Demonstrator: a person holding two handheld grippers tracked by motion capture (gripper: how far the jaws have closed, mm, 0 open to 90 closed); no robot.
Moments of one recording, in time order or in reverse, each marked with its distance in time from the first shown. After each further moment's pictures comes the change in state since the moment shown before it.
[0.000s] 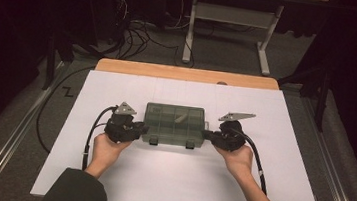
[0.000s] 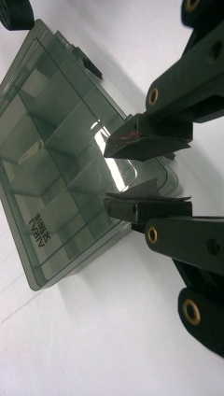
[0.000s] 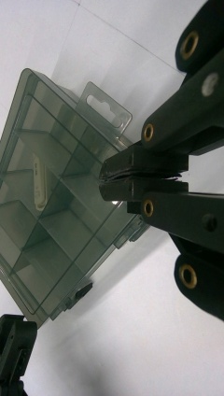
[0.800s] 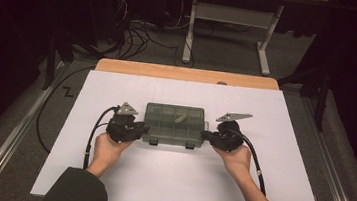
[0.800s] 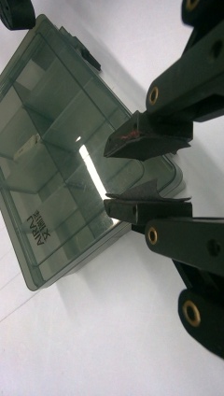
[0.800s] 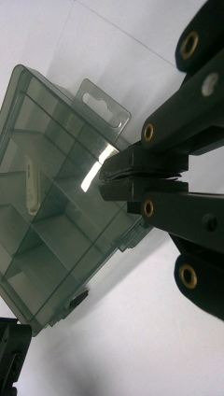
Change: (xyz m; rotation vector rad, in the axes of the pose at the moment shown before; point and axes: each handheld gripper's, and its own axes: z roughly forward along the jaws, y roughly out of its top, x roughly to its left) left arm 0.000 0.000 0.006 0.010 0.012 0.006; right arm 0.000 -0.001 0.008 0.016 -0.013 -0.008
